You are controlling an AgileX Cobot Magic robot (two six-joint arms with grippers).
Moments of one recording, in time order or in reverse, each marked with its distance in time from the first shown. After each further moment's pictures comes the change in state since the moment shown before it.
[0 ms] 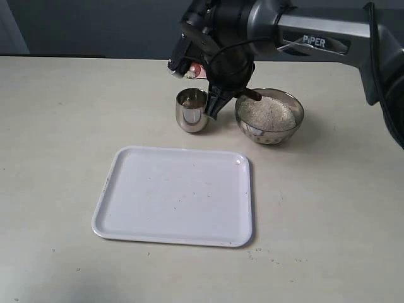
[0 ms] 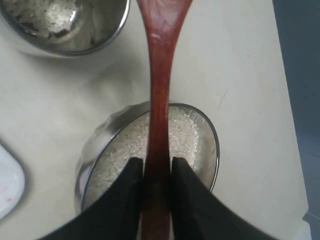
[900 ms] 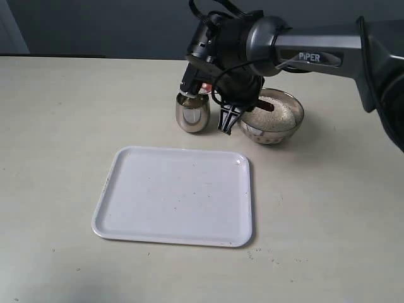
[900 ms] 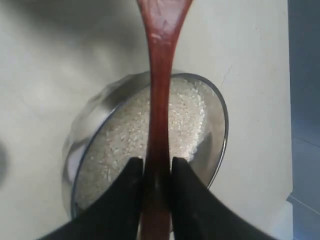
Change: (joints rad) left arm 0.000 0.000 0.000 0.000 0.000 0.000; right arm 0.000 0.009 0.114 -0.105 -0.018 0.059
